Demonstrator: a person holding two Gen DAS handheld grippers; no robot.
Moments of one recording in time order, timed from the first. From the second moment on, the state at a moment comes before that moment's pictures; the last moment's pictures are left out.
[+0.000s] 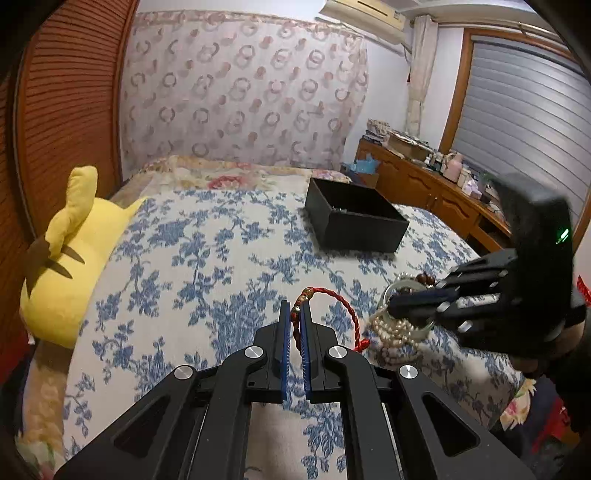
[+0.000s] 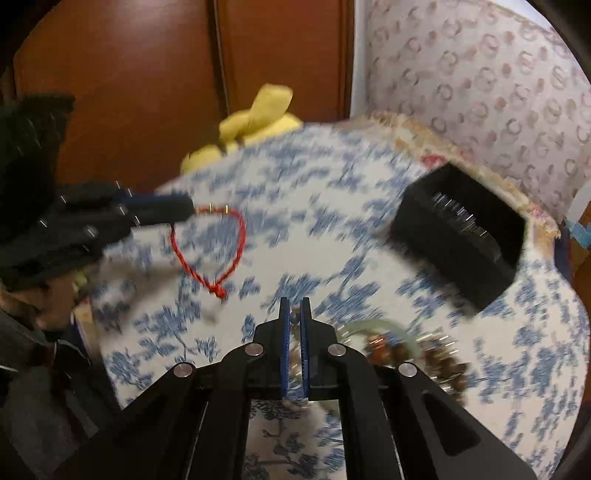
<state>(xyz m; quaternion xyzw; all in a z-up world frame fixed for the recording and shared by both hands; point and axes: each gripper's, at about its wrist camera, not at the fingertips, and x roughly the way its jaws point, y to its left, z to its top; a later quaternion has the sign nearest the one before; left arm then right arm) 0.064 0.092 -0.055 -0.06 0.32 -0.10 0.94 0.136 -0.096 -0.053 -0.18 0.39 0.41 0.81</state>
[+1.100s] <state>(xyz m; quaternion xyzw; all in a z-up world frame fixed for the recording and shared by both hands) 0.186 0.047 0.004 -0.02 0.27 -0.13 0.95 0.227 -0.170 0.155 -0.12 0.19 0.32 0.92</state>
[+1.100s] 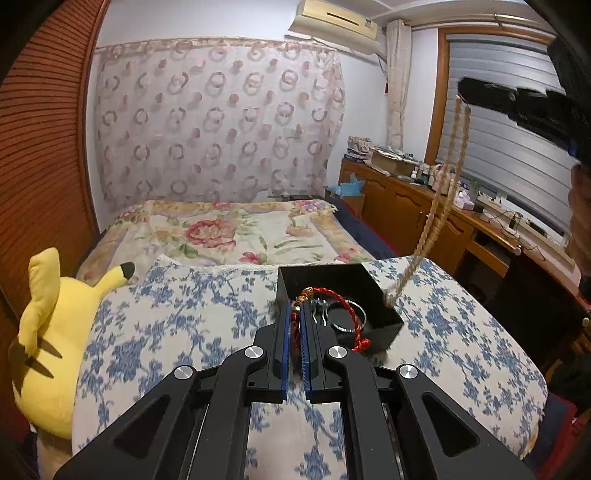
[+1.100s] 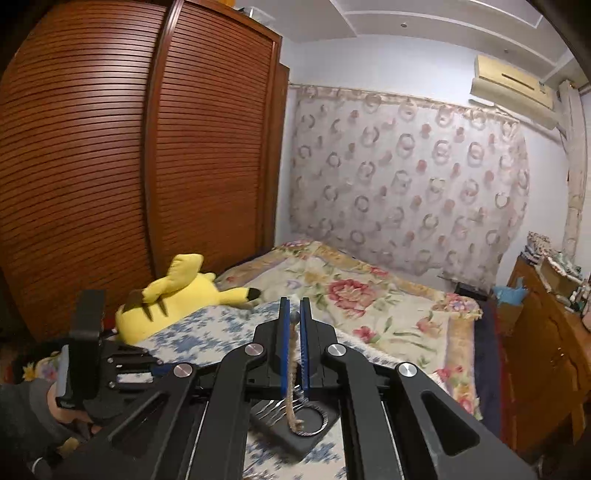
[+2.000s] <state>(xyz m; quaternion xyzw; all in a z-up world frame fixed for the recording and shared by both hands) 0.270 0.005 -0.045 0.02 0.33 -0.11 0.94 0.328 -0.150 0.058 -0.17 0.28 0.24 0.91</state>
